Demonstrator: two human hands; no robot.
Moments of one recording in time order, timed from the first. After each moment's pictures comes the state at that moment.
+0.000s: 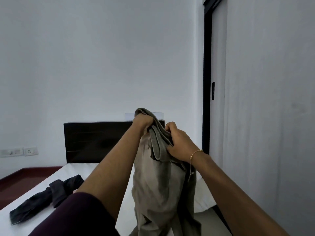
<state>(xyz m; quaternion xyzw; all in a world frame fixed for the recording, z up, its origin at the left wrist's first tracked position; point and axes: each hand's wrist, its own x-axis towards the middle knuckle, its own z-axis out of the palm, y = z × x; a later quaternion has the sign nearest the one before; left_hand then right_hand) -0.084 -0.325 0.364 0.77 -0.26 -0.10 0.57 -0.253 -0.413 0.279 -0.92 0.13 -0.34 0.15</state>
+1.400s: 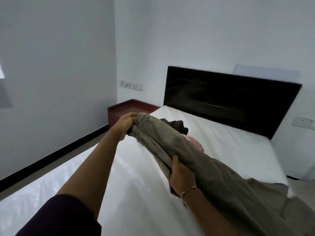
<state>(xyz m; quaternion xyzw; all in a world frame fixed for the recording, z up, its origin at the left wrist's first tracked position) 0.162 0.145 0.109 0.78 -0.03 -0.05 0.63 0.072 -0.111 -0.116 -0.98 0.06 -0.18 0.09</state>
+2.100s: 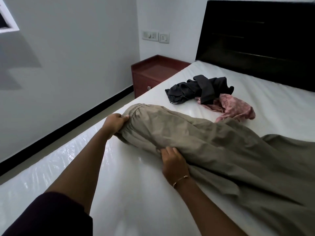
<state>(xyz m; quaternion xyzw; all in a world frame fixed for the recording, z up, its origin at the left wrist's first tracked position) 0.183 0.315 -0.076 0.88 0.11 -0.03 0.46 0.061 0.061 -0.226 -0.98 -0.11 -0.16 0.10</state>
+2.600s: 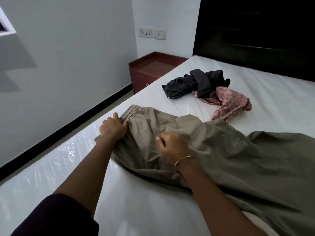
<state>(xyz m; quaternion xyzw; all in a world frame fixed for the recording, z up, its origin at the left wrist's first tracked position) 0.168 0.311 -0.109 0.99 0.12 0.04 0.11 0.086 0.059 -0.169 -0.97 -0.09 -0.16 0.18</state>
